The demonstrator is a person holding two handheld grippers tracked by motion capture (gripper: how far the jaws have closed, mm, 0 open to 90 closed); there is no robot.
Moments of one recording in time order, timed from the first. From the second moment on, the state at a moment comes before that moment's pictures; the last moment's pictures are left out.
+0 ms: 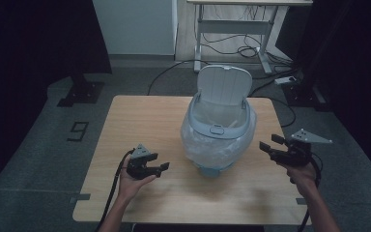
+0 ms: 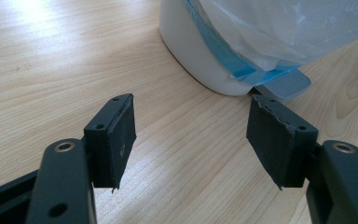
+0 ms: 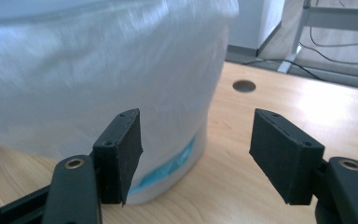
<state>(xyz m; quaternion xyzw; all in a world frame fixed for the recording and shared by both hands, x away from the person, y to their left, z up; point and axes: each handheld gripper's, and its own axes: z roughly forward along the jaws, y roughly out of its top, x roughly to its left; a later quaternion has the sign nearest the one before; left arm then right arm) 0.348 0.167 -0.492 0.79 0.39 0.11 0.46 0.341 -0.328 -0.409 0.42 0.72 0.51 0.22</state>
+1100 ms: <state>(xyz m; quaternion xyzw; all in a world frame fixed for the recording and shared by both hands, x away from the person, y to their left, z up) 0.349 0.170 -0.496 0.79 0.40 0.10 0.46 0.396 -0.297 -0.334 0.39 0.72 0.54 0.21</state>
